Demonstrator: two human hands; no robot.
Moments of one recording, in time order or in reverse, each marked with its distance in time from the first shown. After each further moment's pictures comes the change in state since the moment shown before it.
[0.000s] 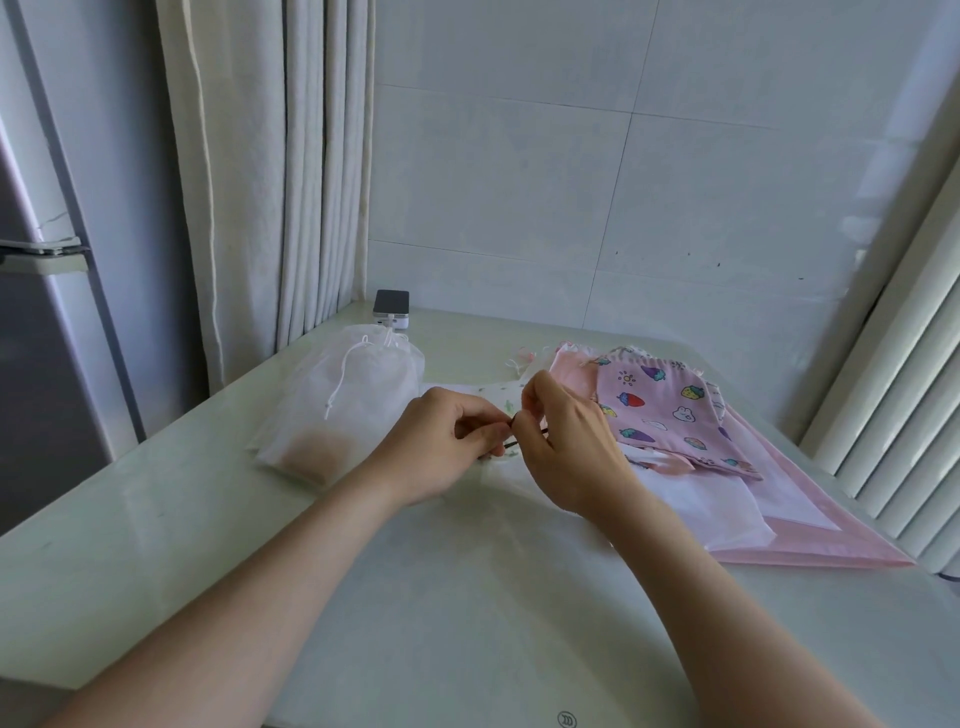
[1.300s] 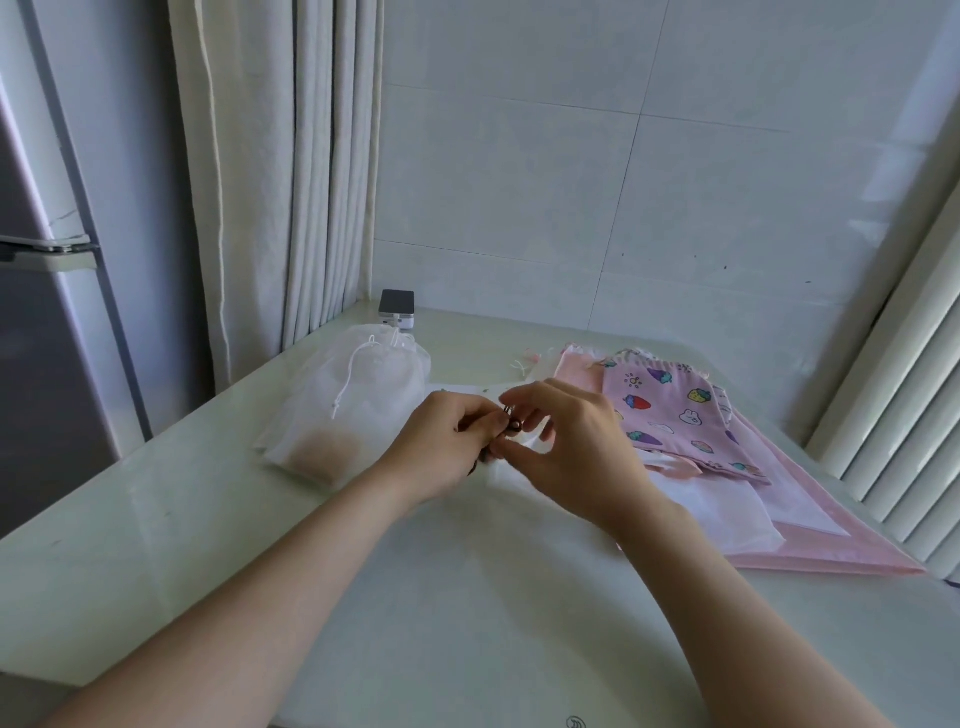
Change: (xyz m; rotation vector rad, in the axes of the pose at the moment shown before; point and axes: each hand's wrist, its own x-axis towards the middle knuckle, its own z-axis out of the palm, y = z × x) left_hand 0.004 -0.004 0.002 -0.063 0.052 -0.072; right_hand -0.002 0.000 -0.004 0.103 0.046 -0.208
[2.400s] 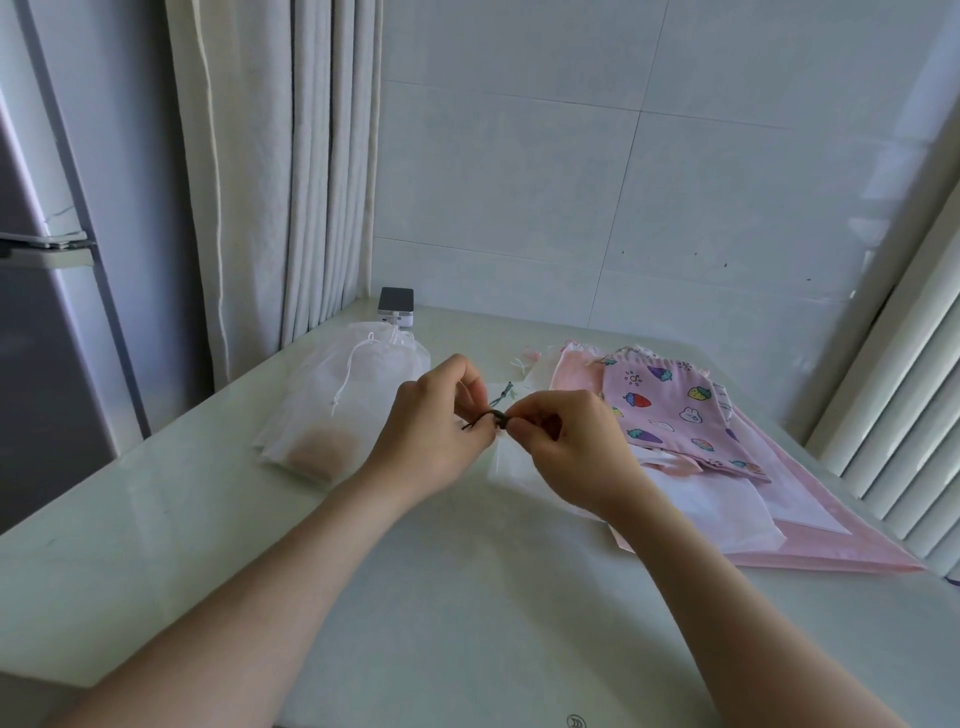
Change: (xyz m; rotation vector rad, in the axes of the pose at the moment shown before) left_hand -0.006 0.007 -0.005 0.258 0.257 0.185; right_hand 0.005 -0.003 0.002 0.114 -0.083 0.286
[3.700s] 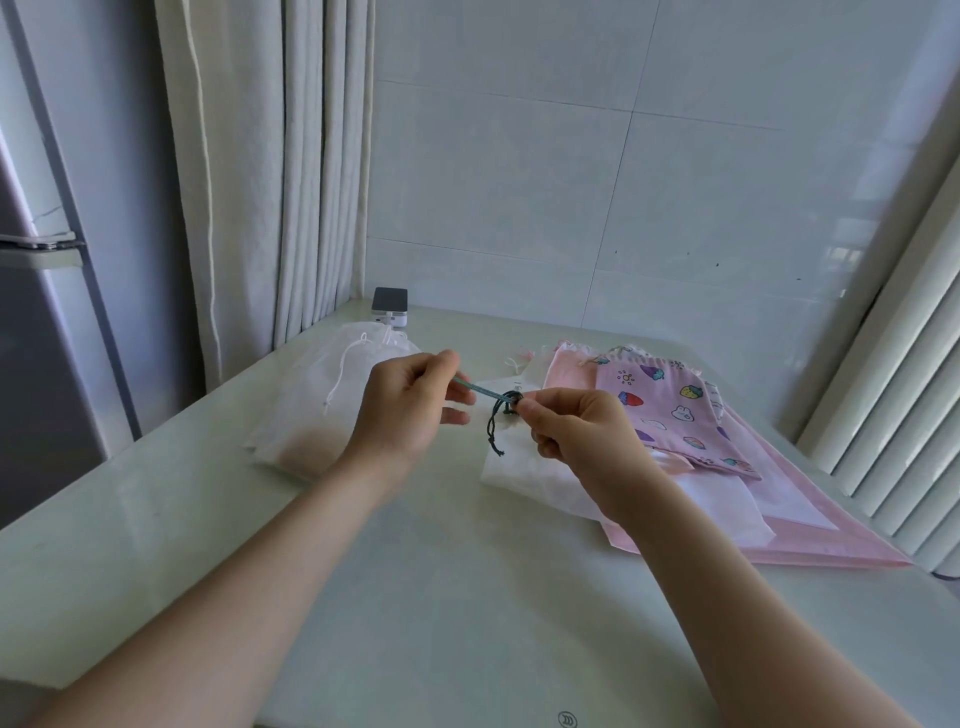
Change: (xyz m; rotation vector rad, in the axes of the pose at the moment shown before) left_hand 0.011 0.012 -0.006 -0.622 0.143 -0.314; right_hand 0.004 0.019 -0.005 0.657 -0.004 0.373
